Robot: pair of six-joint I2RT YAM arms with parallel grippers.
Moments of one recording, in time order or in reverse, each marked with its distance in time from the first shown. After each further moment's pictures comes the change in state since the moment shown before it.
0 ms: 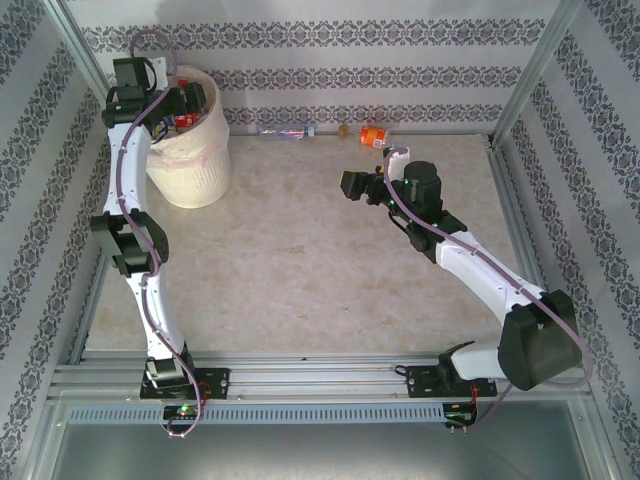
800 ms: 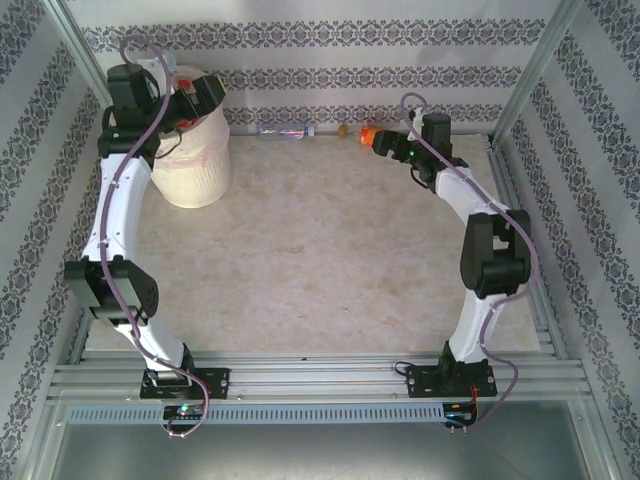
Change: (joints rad) left arm -0.111 -0.513 -0.612 0.354 0.175 -0.335; right arm -0.300 0.616 0.589 -0.230 -0.113 -0.072
